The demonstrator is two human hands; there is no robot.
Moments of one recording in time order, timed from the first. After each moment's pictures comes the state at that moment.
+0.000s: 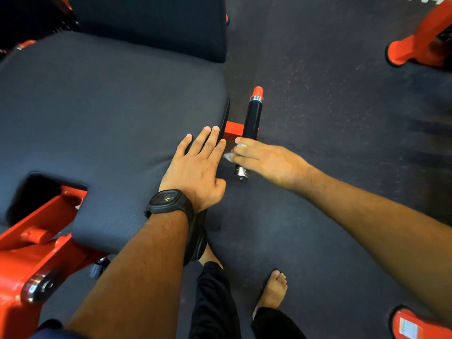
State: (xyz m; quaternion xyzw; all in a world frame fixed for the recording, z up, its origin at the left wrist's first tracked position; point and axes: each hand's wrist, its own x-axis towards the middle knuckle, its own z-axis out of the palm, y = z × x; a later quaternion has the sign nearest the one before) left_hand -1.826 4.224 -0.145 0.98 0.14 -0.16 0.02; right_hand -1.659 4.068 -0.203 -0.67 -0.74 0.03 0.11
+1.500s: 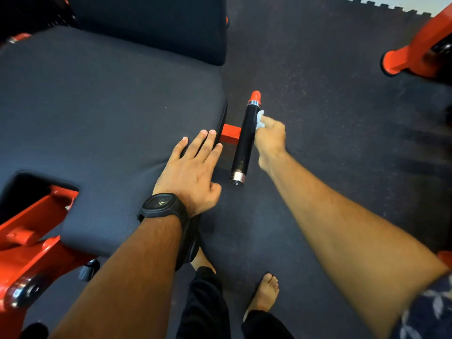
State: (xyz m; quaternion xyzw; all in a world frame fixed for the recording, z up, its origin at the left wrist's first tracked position) left_hand -1.826 4.224 -0.148 0.98 0.14 -0.14 0.02; right_hand -1.650 4.142 -0.224 -0.79 0.11 0.29 0.53
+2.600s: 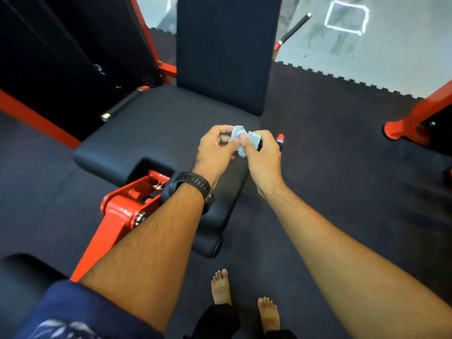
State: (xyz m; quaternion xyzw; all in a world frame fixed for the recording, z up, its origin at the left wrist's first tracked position) left_hand -1.869 4.225 0.019 0.64 0.40 0.18 0.63; right_hand -1.794 4.138 0.003 -0.77 -0.17 0.22 0.58
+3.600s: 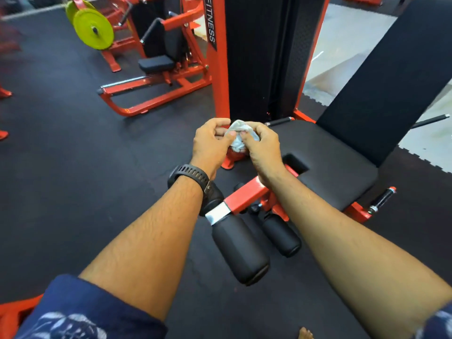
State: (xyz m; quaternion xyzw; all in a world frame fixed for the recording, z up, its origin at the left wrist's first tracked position) left_hand -2.314 4.175 0.215 0.58 0.51 0.47 0.43; right_hand -2.193 4.149 0.200 -0.54 -0.44 0.38 0.61
